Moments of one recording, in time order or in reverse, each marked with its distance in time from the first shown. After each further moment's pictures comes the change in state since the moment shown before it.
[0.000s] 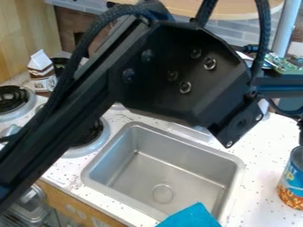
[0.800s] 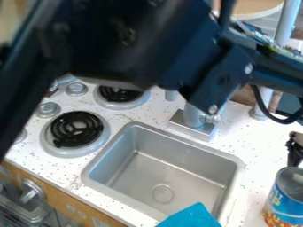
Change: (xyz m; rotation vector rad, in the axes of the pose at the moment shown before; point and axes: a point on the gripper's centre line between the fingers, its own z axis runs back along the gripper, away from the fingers) arm -0.050 -0.009 0.021 -0.024 0.059 -0.045
